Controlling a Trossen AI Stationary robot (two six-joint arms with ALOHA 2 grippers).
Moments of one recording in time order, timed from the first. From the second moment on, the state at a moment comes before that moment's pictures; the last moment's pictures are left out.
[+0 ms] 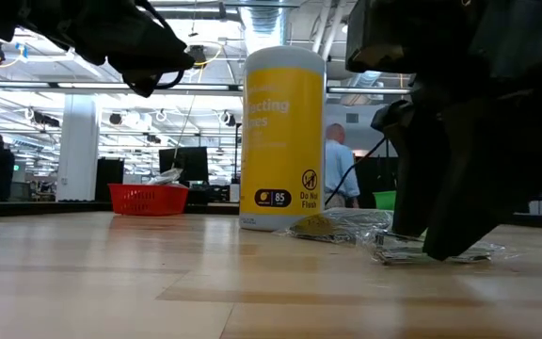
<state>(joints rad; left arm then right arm) -0.41 1.25 0.49 0.41 -0.29 -0.22 0.59 2.02 1.28 -0.52 0.29 0.46</state>
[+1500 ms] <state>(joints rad) -0.41 1.25 0.49 0.48 -0.29 -0.22 0.51 1.93 1.35 -0.53 0.24 0.32</state>
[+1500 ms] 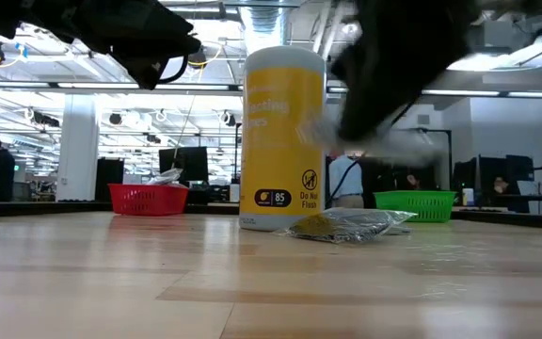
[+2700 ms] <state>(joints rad) -0.41 1.25 0.49 0.94 -0.29 0.05 0.31 1.64 1.40 -0.09 0.26 0.02</state>
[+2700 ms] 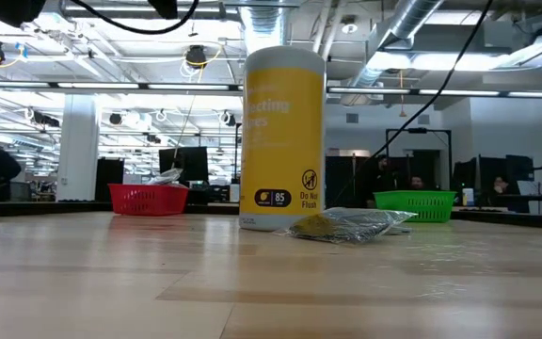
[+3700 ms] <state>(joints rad) -0.29 1.25 0.49 1.02 -0.29 0.07 0.25 1.64 1.40 0.04 0.26 -0.05</state>
